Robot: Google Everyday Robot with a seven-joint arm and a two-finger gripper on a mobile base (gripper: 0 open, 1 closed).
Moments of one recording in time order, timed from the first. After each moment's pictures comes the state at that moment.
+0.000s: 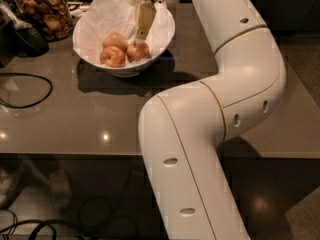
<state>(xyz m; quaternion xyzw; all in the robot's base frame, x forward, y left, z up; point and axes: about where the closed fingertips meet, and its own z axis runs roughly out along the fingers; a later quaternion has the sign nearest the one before) 0.732 0.053 0.968 -0.75 0.62 0.04 0.23</state>
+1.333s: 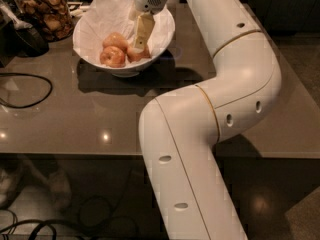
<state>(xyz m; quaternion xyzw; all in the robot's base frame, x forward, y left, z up) 0.730 0.056 0.936 -0.74 0.63 0.08 0.21</state>
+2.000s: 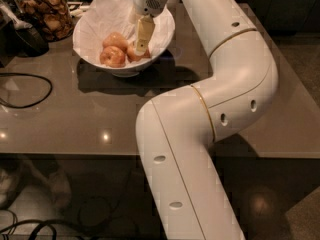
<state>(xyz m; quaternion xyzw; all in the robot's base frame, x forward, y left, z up) 0.733 0.055 0.924 -0.75 0.63 0.07 0.20</state>
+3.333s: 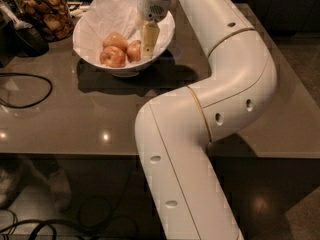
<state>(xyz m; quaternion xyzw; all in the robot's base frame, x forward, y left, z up) 0.738 0.041 0.906 -0.76 0.63 0.05 0.17</state>
